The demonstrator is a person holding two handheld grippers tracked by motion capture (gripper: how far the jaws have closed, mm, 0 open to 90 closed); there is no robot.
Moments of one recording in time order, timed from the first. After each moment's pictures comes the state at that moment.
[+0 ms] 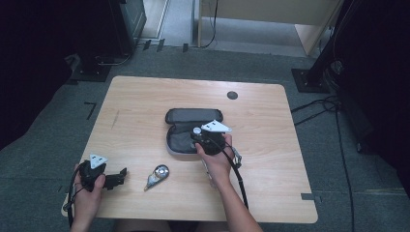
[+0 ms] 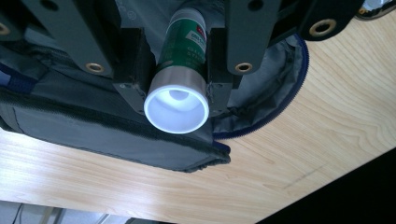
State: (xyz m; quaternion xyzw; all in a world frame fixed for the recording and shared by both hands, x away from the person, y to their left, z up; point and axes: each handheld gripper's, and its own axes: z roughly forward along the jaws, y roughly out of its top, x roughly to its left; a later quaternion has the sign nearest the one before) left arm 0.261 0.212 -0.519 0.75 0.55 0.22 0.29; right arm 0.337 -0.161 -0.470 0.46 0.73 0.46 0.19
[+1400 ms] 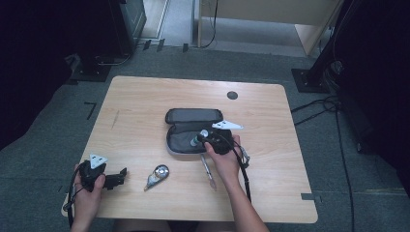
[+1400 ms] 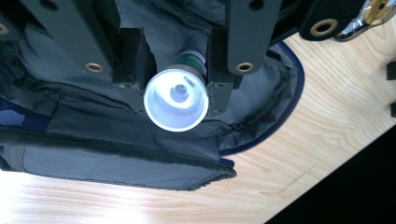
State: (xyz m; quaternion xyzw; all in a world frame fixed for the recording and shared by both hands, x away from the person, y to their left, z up) left arm 0.261 0.212 -0.519 0.75 0.55 0.22 0.29; right arm 0.341 -0.191 -0.471 0.49 0.73 0.47 0.12
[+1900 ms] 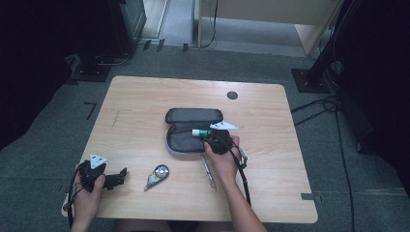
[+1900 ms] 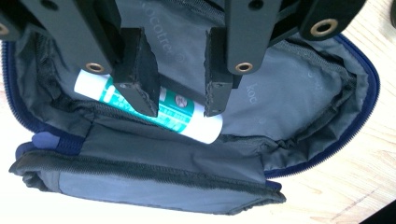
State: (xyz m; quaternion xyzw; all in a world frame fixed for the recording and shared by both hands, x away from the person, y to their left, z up) left arm 0.261 0.212 -0.519 0.75 0.55 0.22 0.29; right arm 0.347 -0.186 -0.485 0.52 0.73 0.41 0.16
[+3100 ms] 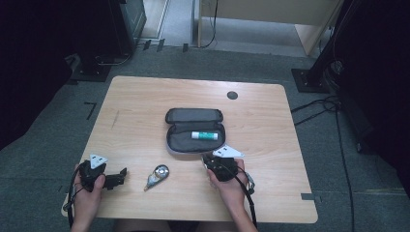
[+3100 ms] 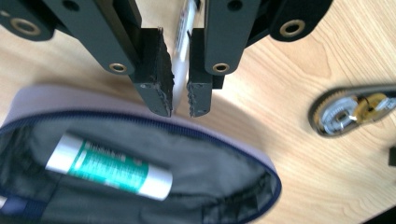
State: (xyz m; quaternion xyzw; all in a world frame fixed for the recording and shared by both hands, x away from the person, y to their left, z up) left arm 0.261 0.212 -0.519 0.75 0.55 0.22 0.29; right arm 0.266 -0.195 -0.494 0.47 0.76 0.42 0.15
